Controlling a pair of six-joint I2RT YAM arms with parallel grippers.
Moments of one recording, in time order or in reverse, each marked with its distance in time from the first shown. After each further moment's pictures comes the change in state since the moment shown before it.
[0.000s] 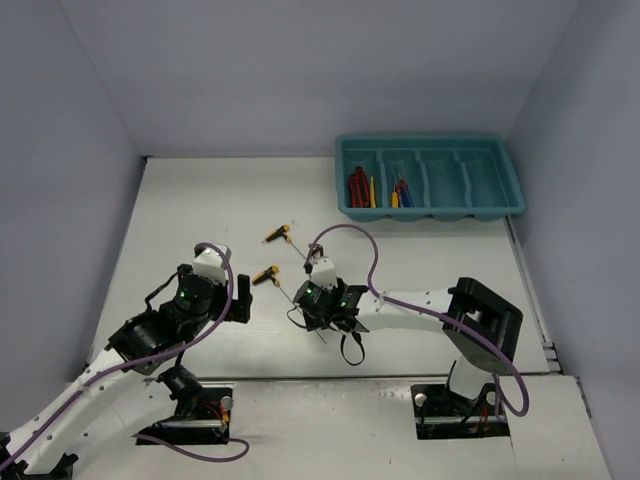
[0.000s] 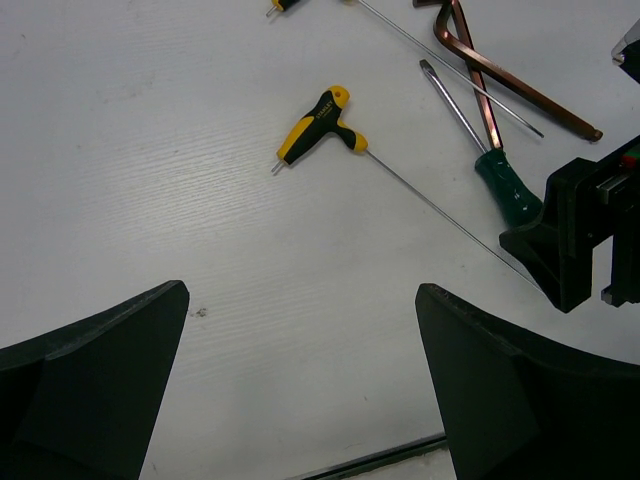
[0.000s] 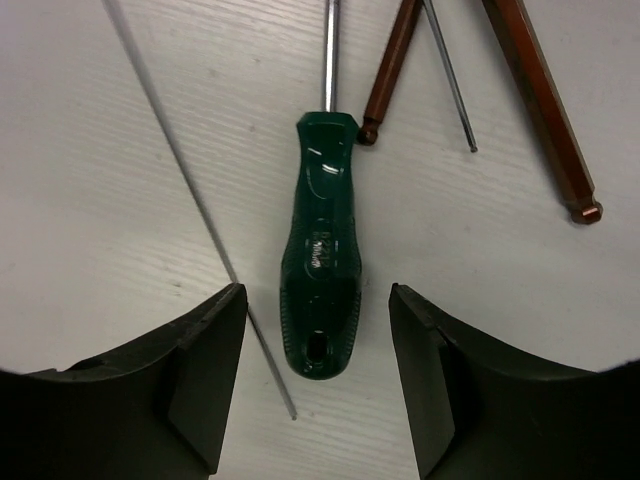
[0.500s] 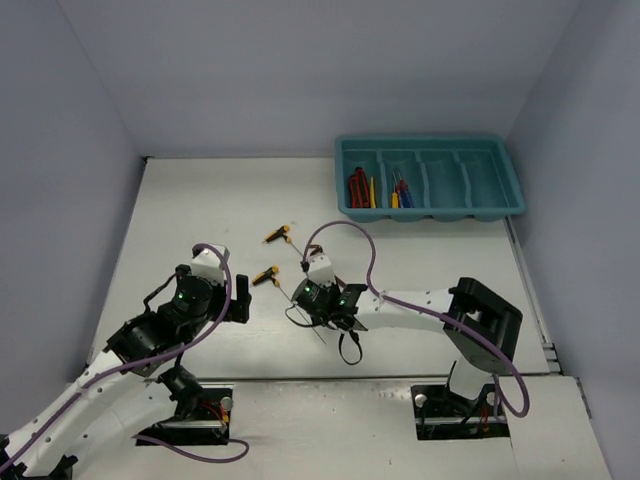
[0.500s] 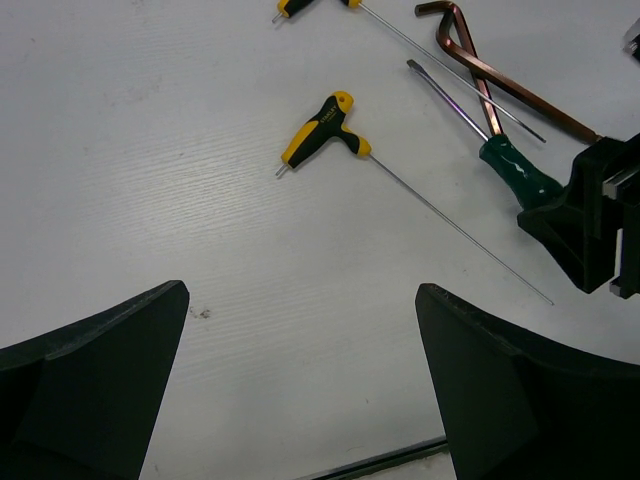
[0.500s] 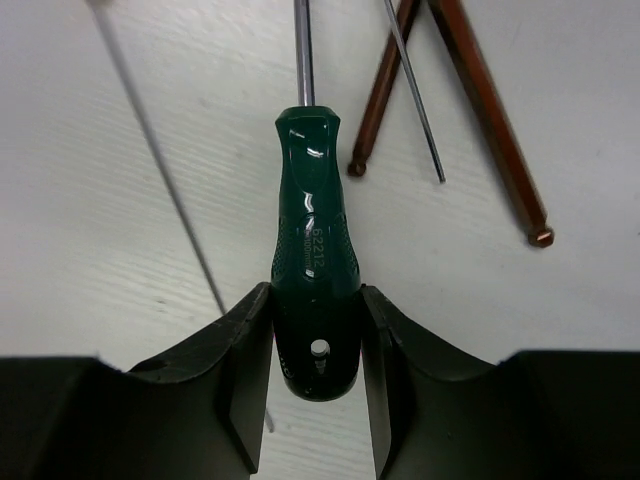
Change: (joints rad) left arm 0.000 -0.010 0.000 0.000 -0.011 0.000; right arm 0.000 0.012 0.012 -0.006 0.054 -0.054
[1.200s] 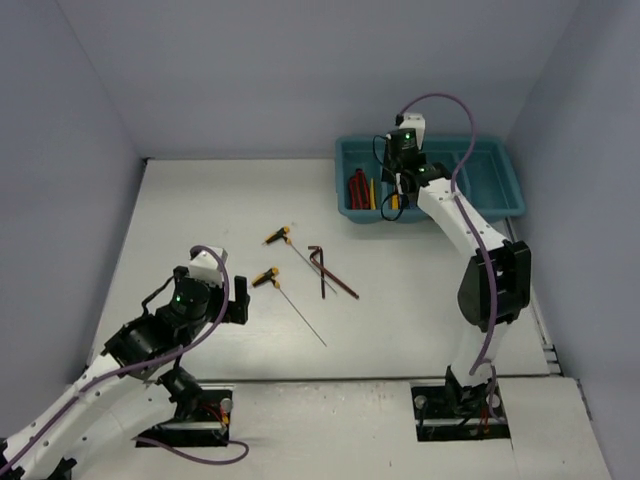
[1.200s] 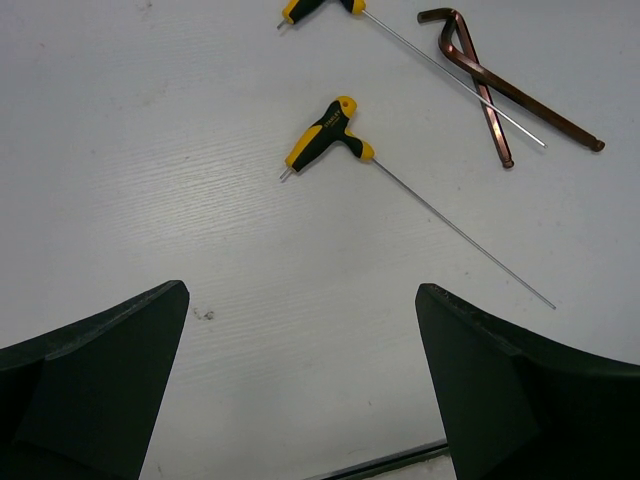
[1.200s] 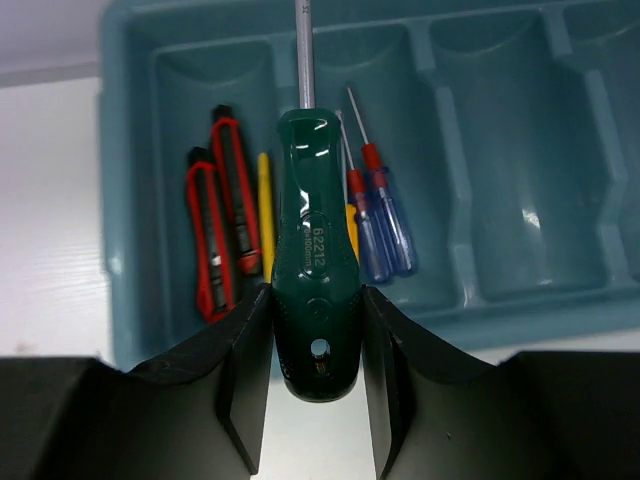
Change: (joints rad) left arm 0.000 -0.013 0.000 -0.002 -0.012 0.003; right arm -0.775 0.144 0.701 -0.066 -0.090 -0.416
